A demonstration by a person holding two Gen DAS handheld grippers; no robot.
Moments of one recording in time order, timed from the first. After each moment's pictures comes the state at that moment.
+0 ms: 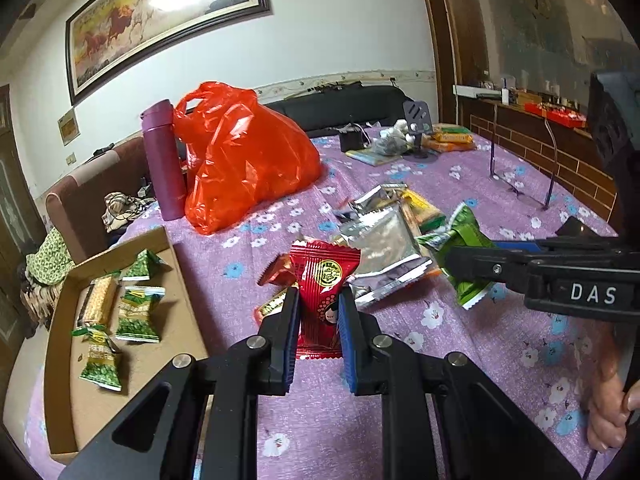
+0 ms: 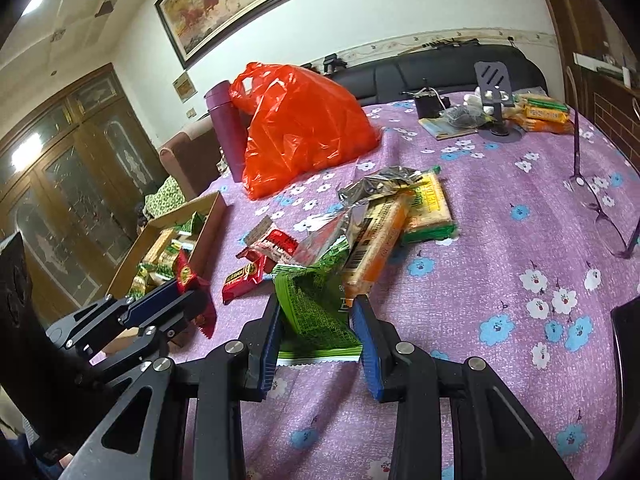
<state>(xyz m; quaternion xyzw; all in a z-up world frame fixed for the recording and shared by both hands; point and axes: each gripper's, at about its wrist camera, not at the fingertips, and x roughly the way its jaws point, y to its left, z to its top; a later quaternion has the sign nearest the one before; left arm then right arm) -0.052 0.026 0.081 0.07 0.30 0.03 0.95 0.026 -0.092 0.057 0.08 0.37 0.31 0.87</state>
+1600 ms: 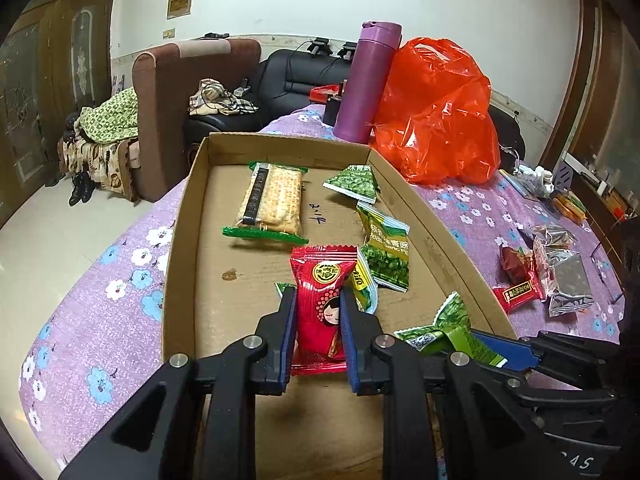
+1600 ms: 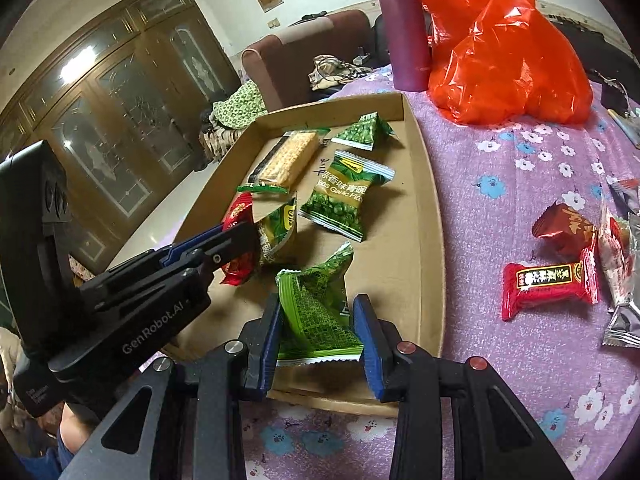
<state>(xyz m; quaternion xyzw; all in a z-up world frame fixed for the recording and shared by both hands) -0.085 0.248 0.055 -0.14 0.36 0.16 0.91 -0.003 0.156 0.029 -0.02 0.45 0.44 0.78</state>
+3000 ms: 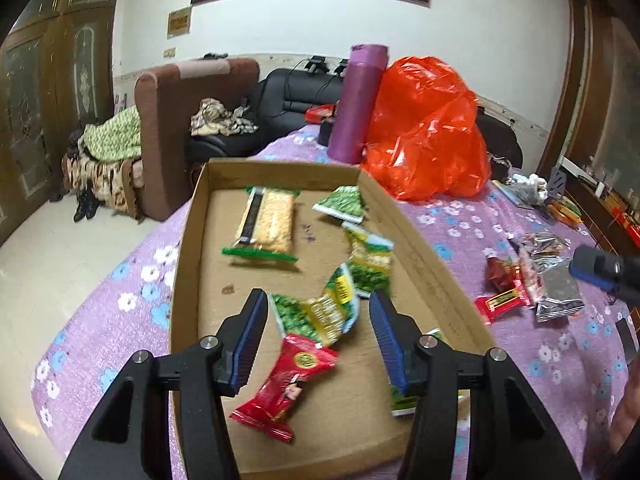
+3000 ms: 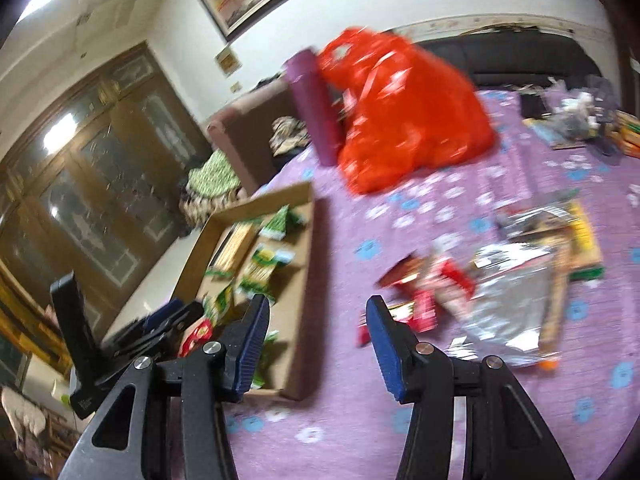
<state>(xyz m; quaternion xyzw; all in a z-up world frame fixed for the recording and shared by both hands) -0.096 0.229 0.077 -0.11 0.32 0.16 0.93 0.039 0.016 0.093 0.09 0.39 0.38 0.84</state>
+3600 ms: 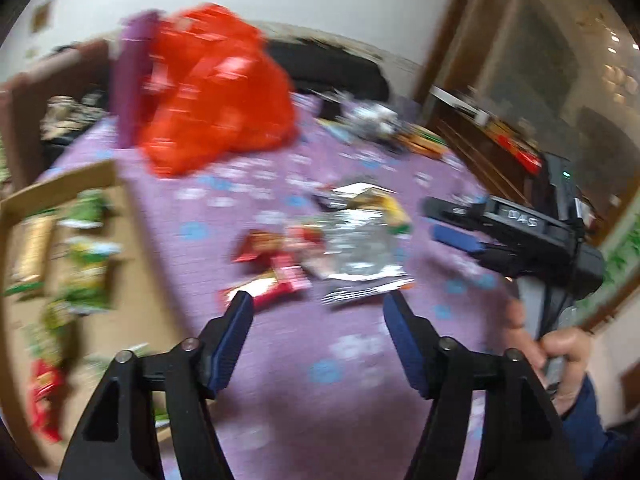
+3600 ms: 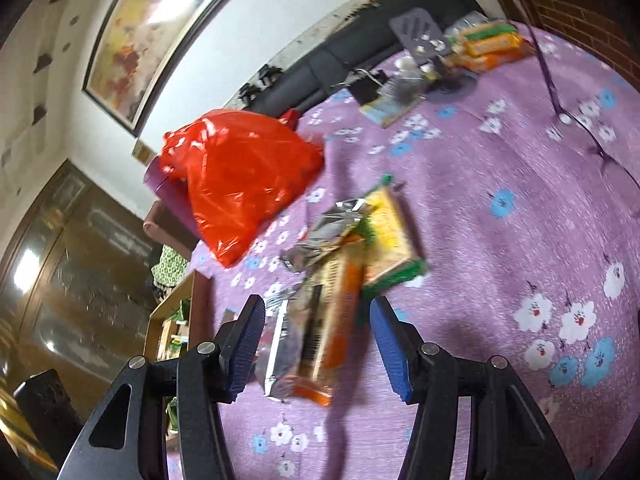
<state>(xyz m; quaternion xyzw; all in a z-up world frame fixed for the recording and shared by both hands) -0.006 0.073 0.088 -0.10 0.41 -0.10 0.90 0.111 -0.129 0.052 0.26 0.42 0.25 0.83</state>
